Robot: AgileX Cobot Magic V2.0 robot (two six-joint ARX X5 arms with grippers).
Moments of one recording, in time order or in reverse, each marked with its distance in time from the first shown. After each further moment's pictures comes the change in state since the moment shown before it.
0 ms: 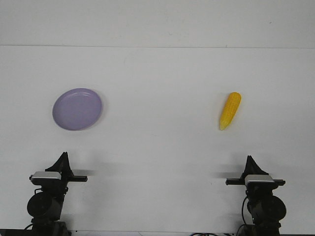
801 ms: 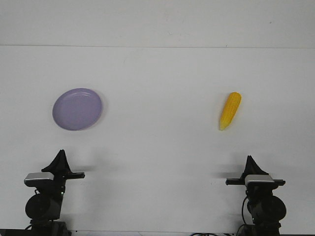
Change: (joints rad) left arm 0.000 0.026 0.030 0.047 -0.046 -0.215; right arm 0.000 0.000 0.000 0.000 0.000 0.000
